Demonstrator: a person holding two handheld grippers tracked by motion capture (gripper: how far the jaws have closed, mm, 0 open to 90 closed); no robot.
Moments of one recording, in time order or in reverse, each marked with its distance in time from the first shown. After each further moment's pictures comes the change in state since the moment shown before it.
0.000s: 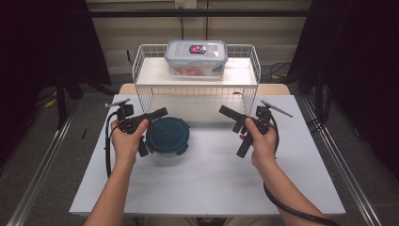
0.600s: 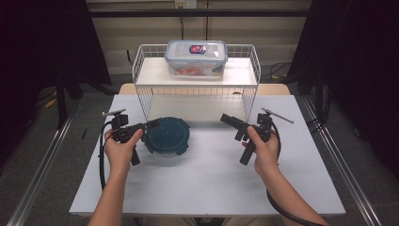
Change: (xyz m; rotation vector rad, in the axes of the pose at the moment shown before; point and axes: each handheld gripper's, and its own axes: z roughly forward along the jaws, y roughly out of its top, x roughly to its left) left arm 0.036 -0.015 -0.010 0.057 0.138 -0.016; right arm -0.010 -0.014 -0.010 0.032 0.013 -0.027
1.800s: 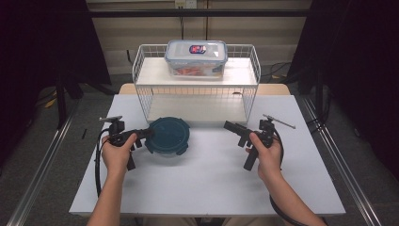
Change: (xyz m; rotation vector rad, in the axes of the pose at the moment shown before) left arm 0.031 -0.010 0.001 0.102 0.000 -0.127; right arm -0.017 -0.012 -0.009 0.036 -0.058 -0.009
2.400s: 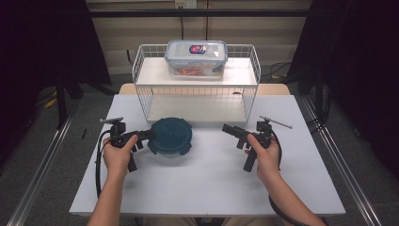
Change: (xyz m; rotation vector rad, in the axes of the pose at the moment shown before) left arm -0.005 -0.007 0.003 0.004 -0.028 -0.011; right arm -0.007 -0.005 0.006 0.046 -0.020 -0.010
